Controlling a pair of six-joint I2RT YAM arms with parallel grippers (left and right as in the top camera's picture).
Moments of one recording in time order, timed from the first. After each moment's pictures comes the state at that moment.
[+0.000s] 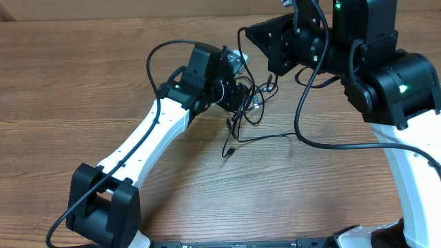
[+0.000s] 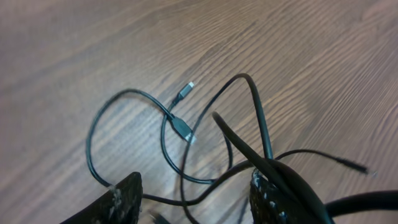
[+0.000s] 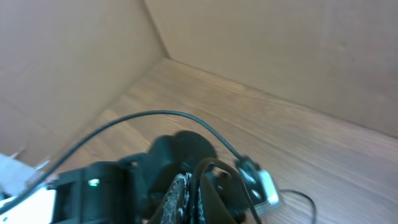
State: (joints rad) left arm -0.46 1.74 1.36 -0.44 0.34 0.01; right arm 0.40 1.57 2.08 -0.97 -0.43 0.12
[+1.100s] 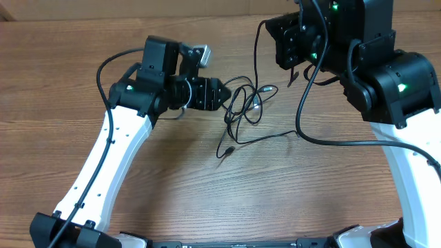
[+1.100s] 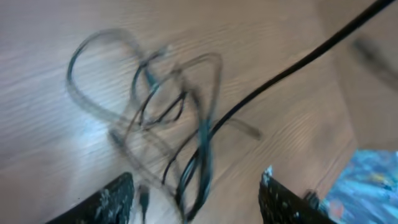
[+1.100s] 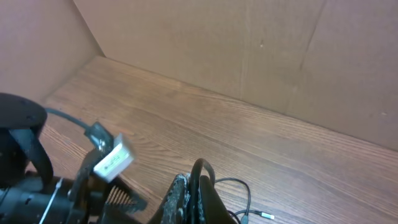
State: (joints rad) left arm -0.30 1.54 1.42 -0.82 0.55 -0.26; right arm 0.40 1.58 2.08 -1.00 -0.18 0.07
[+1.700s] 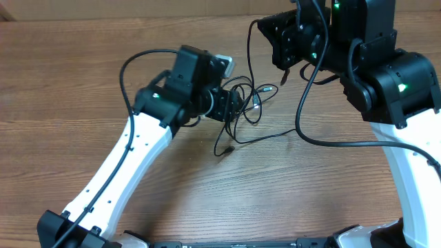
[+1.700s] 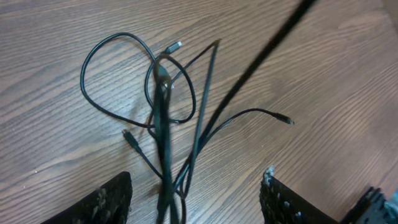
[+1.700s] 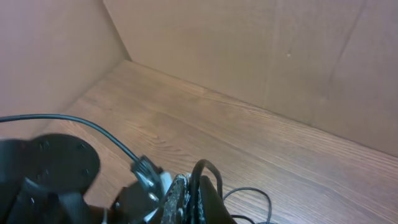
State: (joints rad) left arm -0.48 1.54 1.42 -0.79 0.31 -0.20; right arm 0.40 1.58 2.08 -0.97 -0.29 0.07
